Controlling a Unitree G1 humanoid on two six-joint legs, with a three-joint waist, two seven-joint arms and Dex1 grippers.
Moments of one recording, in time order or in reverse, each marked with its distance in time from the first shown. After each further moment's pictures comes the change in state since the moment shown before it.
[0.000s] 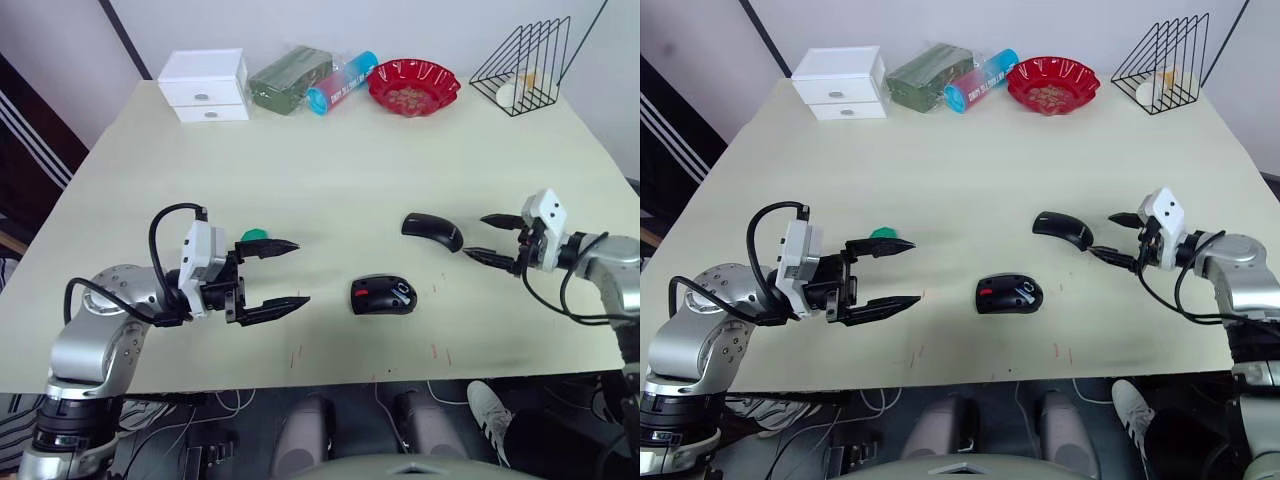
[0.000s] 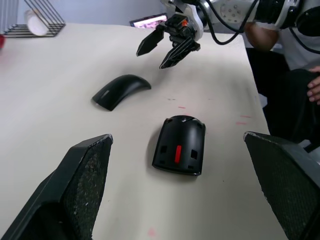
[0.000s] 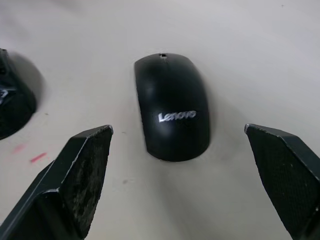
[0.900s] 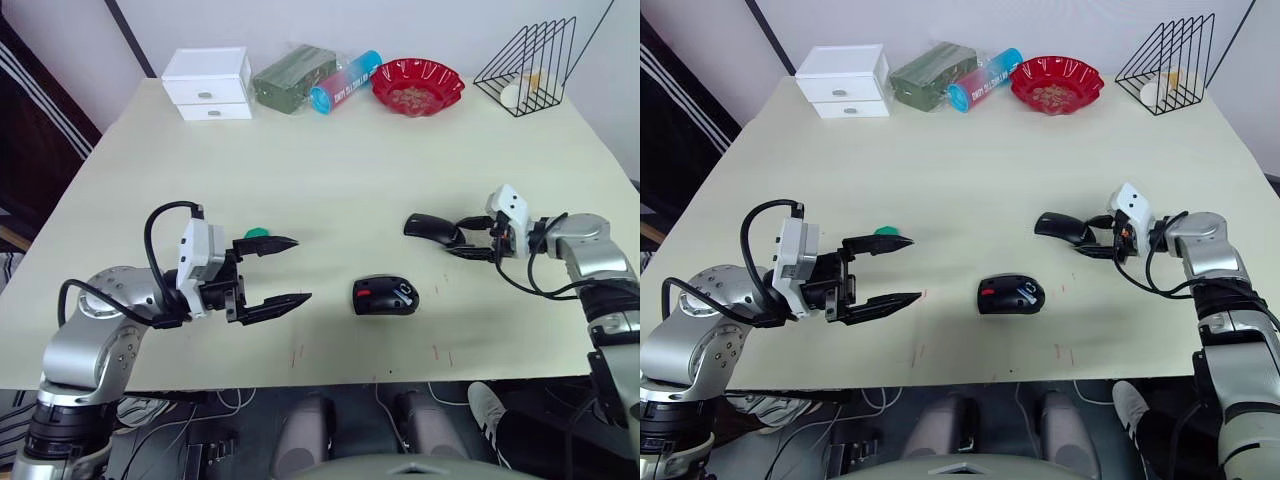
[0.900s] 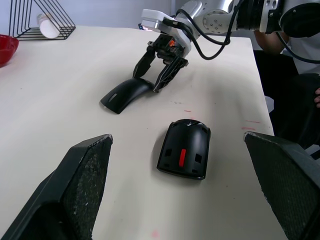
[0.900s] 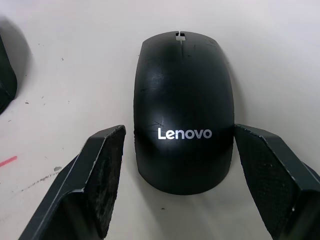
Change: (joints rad) left arm 0.010 0.015 -0.006 -0.032 -0.020 0.007 0.041; right arm -0.197 0.110 0.095 0.309 -0.167 -0.116 0.083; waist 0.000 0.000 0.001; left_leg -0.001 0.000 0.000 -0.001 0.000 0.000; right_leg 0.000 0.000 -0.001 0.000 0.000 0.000
